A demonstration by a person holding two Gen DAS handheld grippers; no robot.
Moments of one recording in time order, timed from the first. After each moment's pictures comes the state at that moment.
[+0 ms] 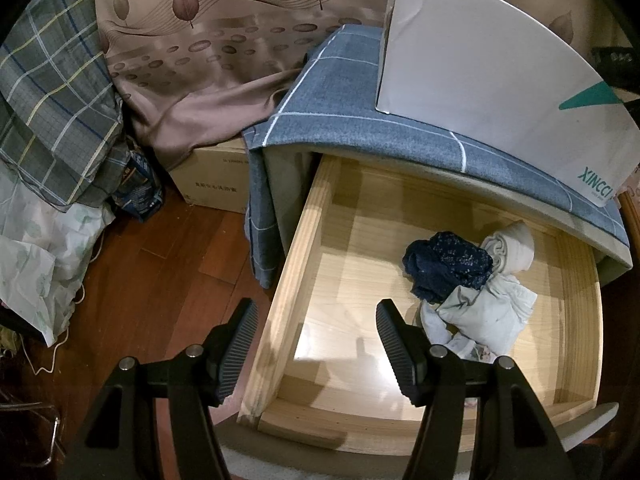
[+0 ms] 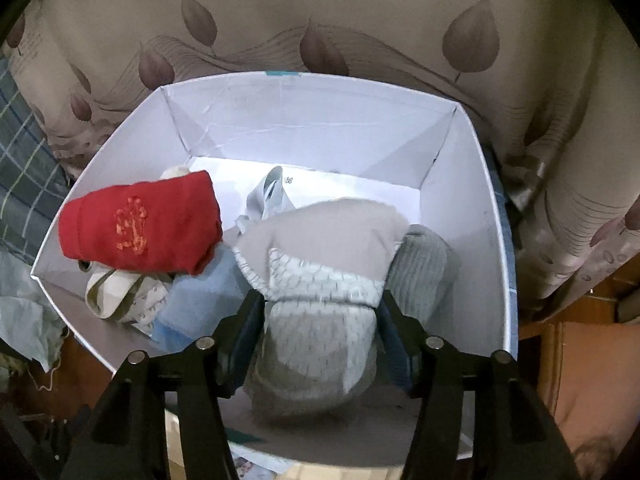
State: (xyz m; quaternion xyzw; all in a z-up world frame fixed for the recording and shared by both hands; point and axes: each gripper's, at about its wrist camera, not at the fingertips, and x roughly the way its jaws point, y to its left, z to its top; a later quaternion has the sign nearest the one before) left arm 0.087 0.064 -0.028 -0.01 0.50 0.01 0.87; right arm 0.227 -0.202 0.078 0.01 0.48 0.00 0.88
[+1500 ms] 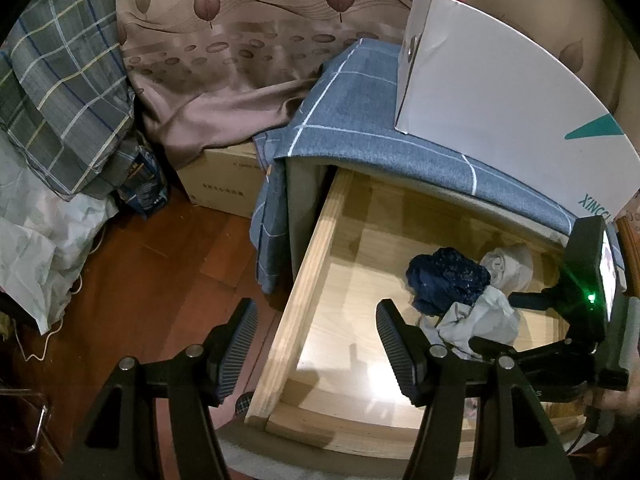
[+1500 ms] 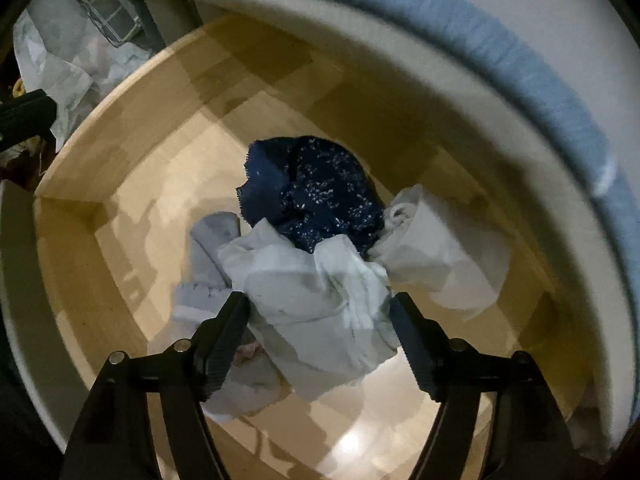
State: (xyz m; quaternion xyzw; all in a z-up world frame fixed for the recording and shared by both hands) left arm 0.084 0.079 -0.019 -0.04 0.48 0.02 0.87; right arm 0.138 -0.118 -0.108 -0.19 0.57 0.22 0.77
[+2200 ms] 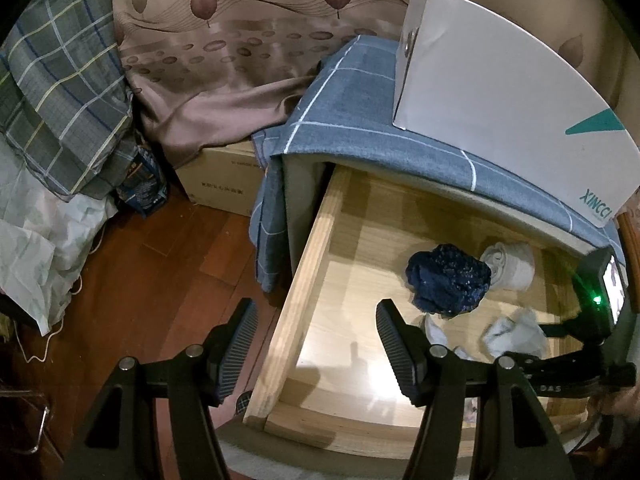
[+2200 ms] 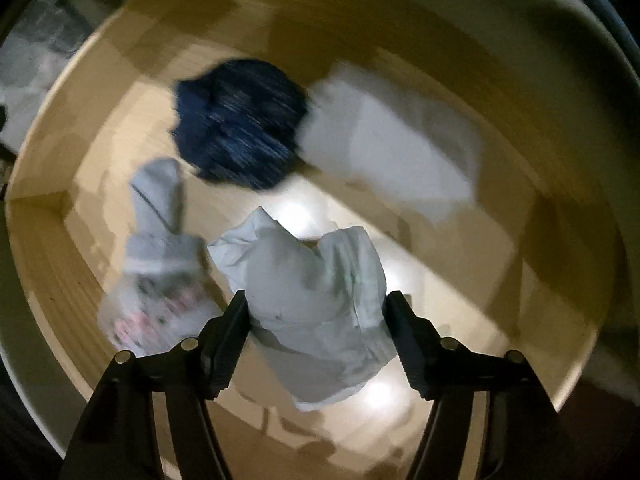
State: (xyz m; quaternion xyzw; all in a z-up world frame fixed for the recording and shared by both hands) left arm 0.082 0.079 -0.020 -0.04 0.49 0.02 0.87; right arm 0.129 -0.162 -0.128 -0.13 0.66 0.13 0.73
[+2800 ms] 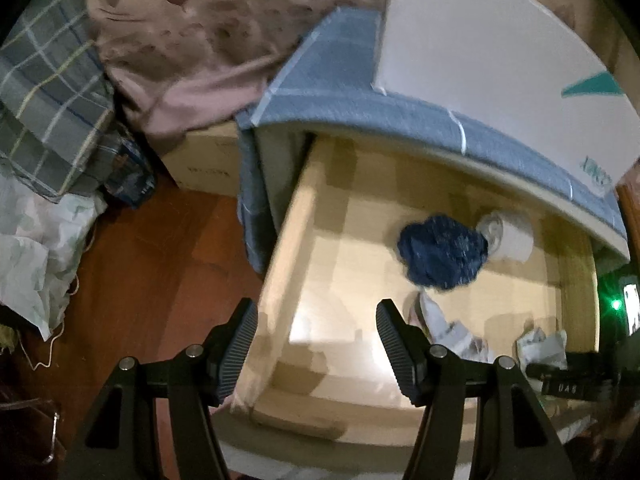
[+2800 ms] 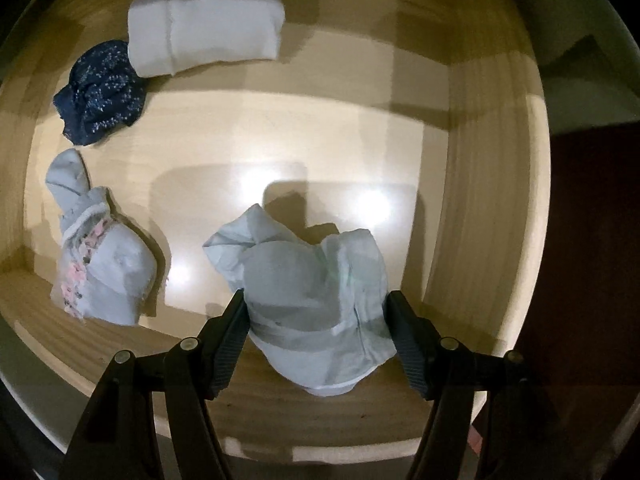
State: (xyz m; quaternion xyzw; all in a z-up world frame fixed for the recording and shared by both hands) left arm 0.089 0.066 -0.035 -0.01 0.54 -0.01 0.84; right arm 0.075 -0.213 -0.135 0.01 0.73 -0.05 0.68
